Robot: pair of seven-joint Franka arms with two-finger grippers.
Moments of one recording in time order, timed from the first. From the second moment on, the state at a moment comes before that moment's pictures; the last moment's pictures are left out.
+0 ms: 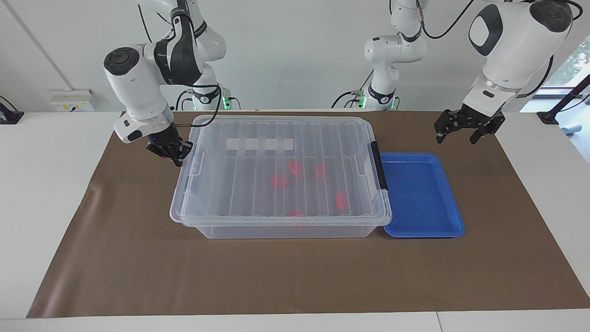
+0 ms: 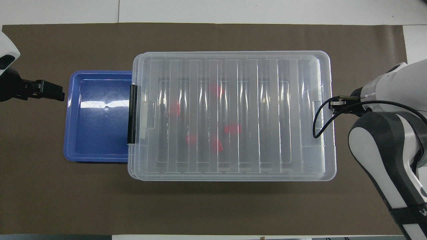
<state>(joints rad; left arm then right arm) -0.03 0.02 -0.06 -1.63 -0.01 1.66 0.03 0.06 -0.03 0.00 -1.99 0.02 1.98 0.18</state>
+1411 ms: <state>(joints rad) -0.03 0.02 -0.06 -1.63 -0.01 1.66 0.03 -0.02 -0.09 -0.02 -1.70 0.01 1.52 0.15</state>
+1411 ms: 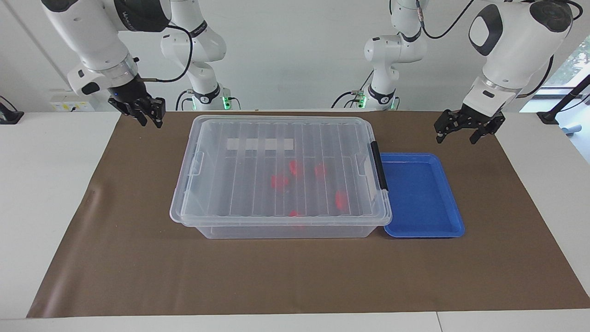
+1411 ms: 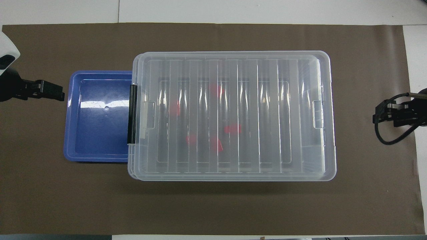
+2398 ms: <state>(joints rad) -0.03 0.02 -0.06 -1.63 -0.01 1.66 0.03 -0.05 -0.09 -0.01 -1.72 0.01 1.54 0.02</state>
